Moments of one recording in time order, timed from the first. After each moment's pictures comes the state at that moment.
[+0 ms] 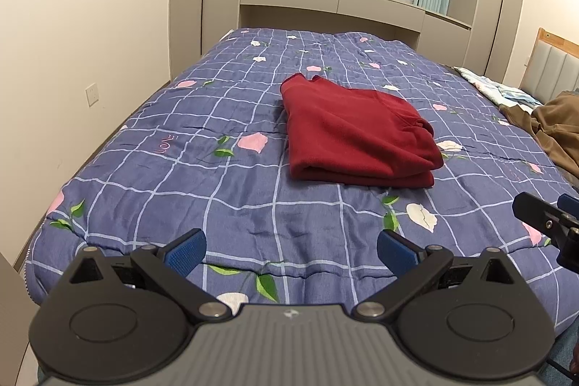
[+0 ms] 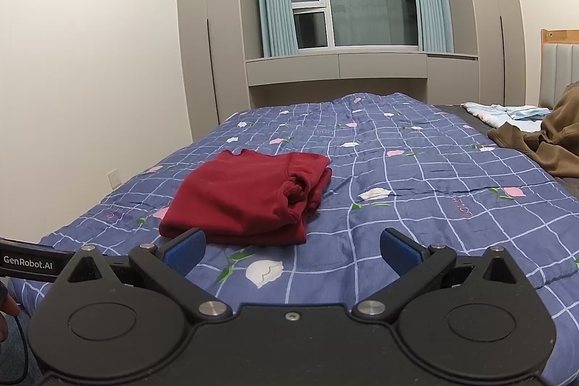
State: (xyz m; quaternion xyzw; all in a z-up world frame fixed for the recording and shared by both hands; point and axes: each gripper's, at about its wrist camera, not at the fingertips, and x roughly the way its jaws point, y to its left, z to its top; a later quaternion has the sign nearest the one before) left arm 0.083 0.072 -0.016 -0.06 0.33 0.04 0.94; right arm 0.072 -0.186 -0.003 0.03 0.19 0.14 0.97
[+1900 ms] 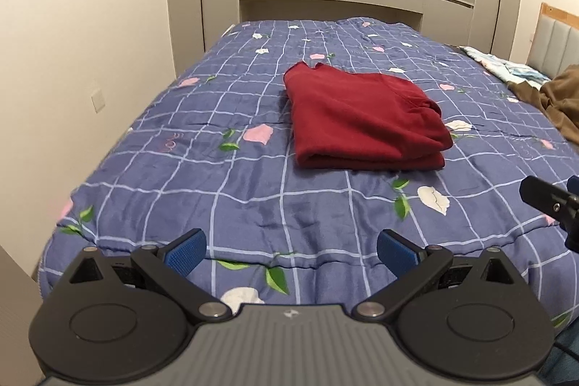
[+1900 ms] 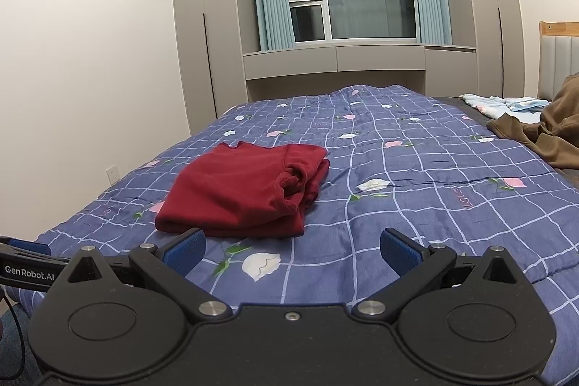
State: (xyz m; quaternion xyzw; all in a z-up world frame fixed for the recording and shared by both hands) left arm 0.087 0.064 -0.019 -0.02 0.35 0.05 0.94; right arm 0.075 -0.186 -0.009 0.03 0.20 0.14 0.97
